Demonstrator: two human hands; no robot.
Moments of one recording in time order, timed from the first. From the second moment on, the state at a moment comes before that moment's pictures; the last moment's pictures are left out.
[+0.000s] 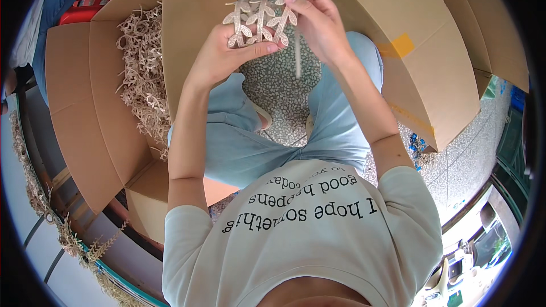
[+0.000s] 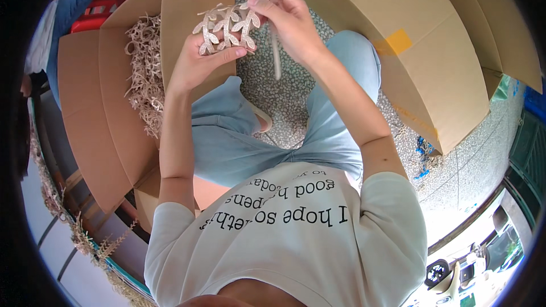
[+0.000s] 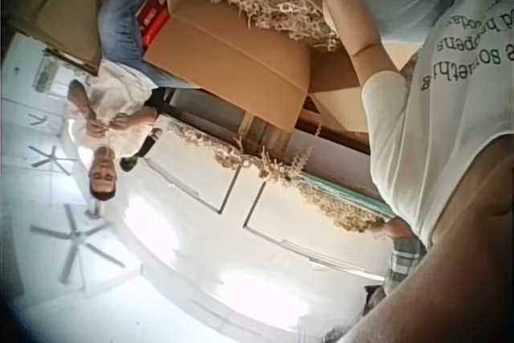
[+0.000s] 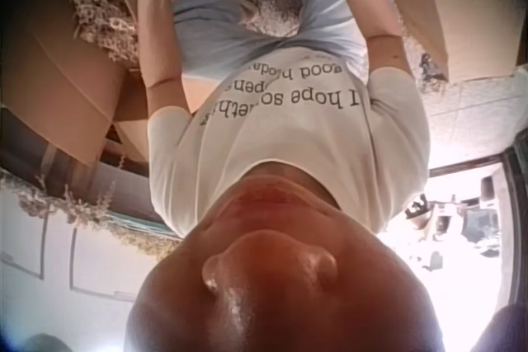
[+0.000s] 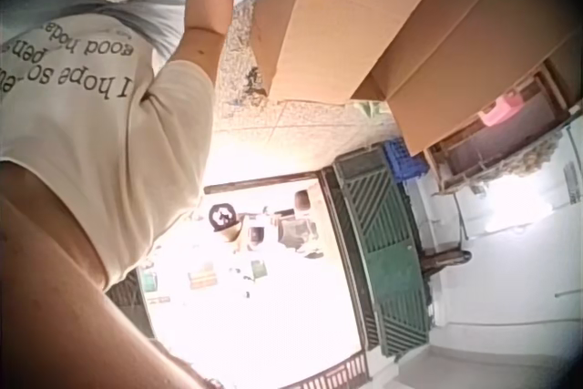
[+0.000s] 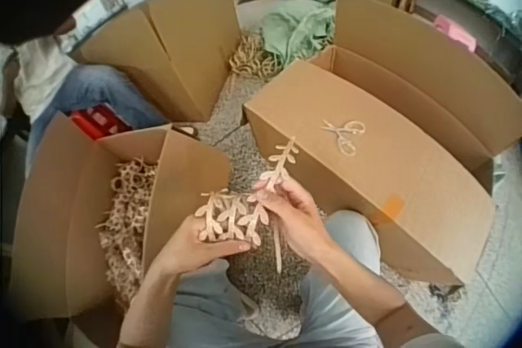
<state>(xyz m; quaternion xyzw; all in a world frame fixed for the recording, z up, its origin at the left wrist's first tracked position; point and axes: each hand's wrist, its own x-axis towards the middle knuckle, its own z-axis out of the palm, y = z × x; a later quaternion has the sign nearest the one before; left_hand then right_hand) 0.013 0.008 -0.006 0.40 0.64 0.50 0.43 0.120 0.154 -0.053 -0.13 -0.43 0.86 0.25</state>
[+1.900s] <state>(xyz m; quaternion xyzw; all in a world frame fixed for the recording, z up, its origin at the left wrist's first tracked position) 0.008 0.008 -0.010 0.30 0.62 0.51 0.51 0.118 0.159 -0.047 0.02 -0.72 0.62 0.30</state>
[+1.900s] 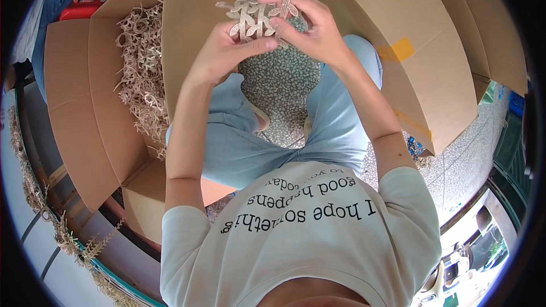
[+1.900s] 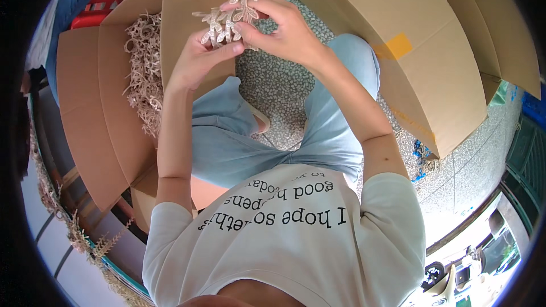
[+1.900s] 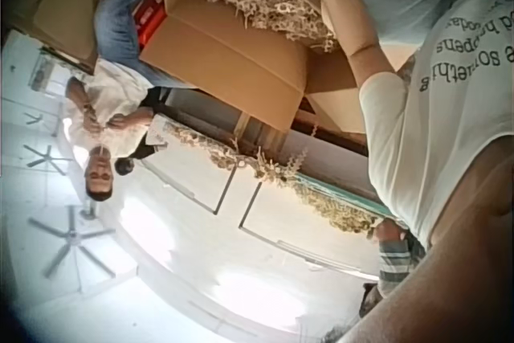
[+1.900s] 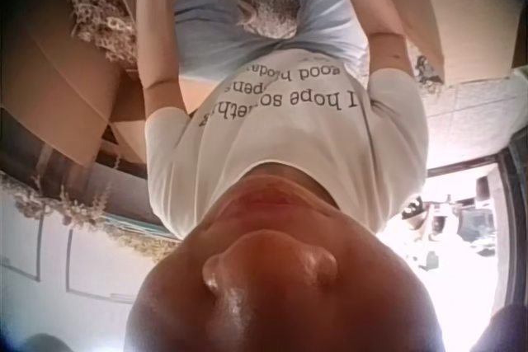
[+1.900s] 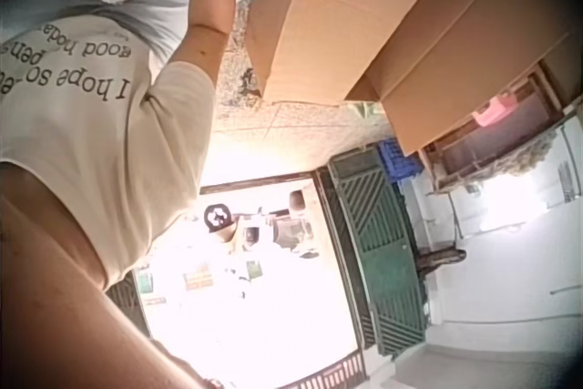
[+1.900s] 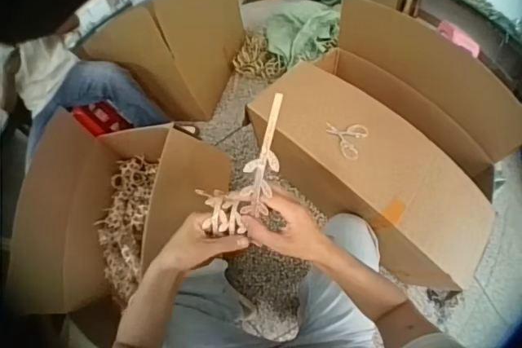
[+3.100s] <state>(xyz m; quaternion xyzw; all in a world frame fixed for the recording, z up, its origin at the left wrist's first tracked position) 0.018 0.017 -0.016 0.36 0.58 0.55 0.49 0.127 0.160 -0.061 -0.10 -0.64 0.67 0.36</state>
